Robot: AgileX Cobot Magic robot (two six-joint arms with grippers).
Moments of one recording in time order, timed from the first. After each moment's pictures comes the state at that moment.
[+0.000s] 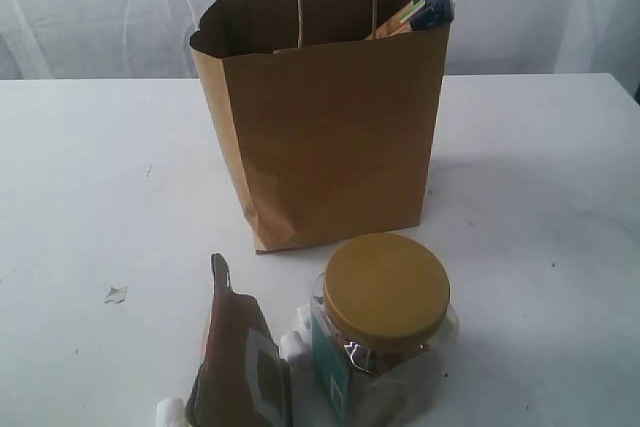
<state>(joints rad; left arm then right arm) 0.03 0.23 0.02 0.24 0.30 -0.18 -0.10 0.29 -0.35 -0.04 0.51 0.16</state>
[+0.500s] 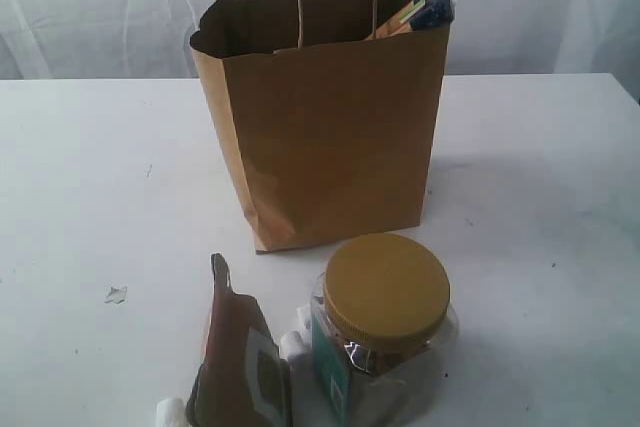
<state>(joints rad) 0.03 0.23 0.02 0.24 0.30 -0.18 -0.08 0.29 -0.34 0.48 0.58 -0.37</state>
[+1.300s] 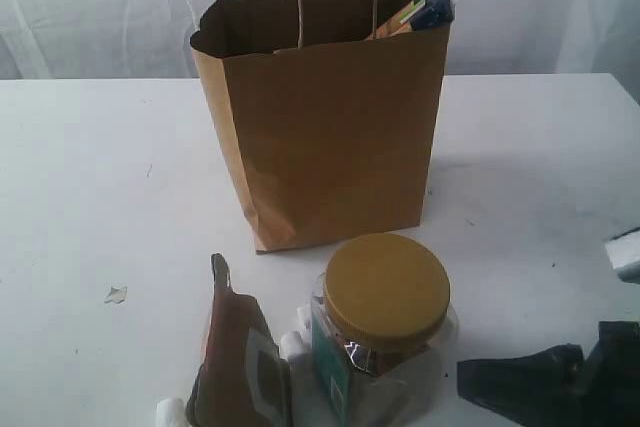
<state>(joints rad) 0.03 0.23 0.02 0.24 0.30 -0.18 0.02 0.84 -0.22 1.30 0.93 -1.01</state>
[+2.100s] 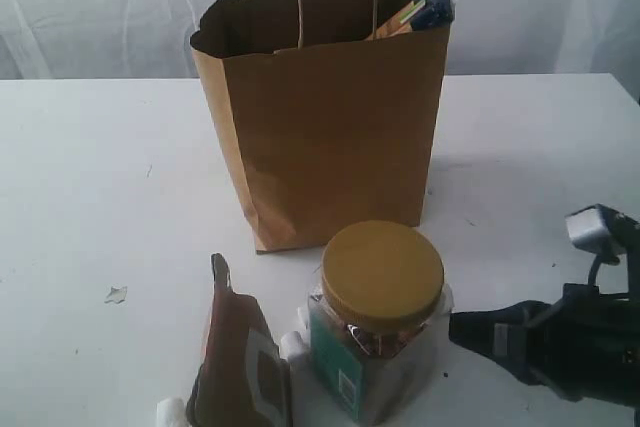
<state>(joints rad) 0.03 0.23 0.02 0.24 0.30 -0.18 0.02 1.22 -0.21 1.70 0.81 -1.55</state>
